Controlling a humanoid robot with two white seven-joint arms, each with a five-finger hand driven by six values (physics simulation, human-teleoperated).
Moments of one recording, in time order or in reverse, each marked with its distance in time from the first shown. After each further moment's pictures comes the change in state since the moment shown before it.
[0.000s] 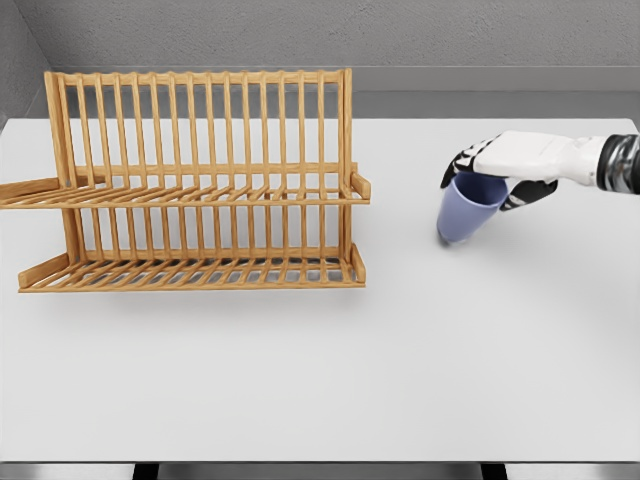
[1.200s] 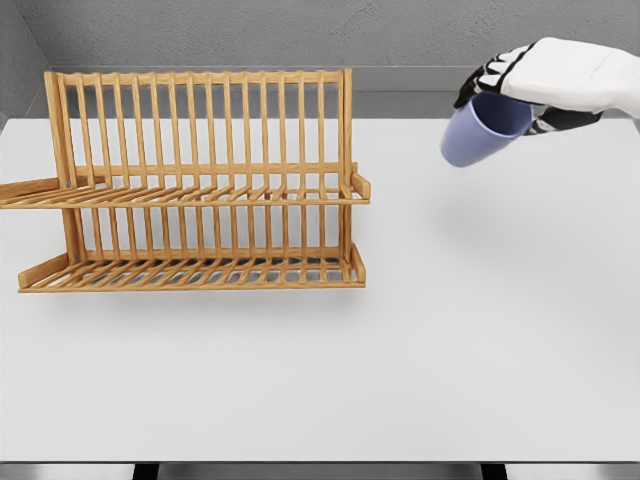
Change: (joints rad) left arm 0.000 0.000 0.000 0.000 0.000 0.000 0.000; right arm -0.067 -0.074 -0.151 -0.174 -0.009 0.005 0.000
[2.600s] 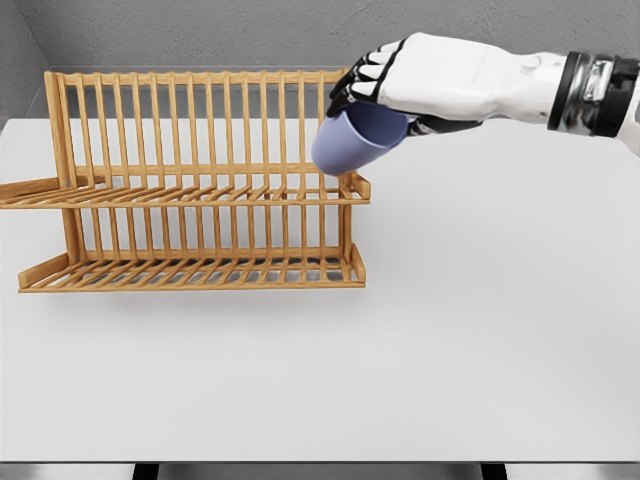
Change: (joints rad) left arm 0.000 0.000 0.000 0.000 0.000 0.000 0.000; right arm -0.048 0.214 0.026 -0.152 0.009 0.039 0.000
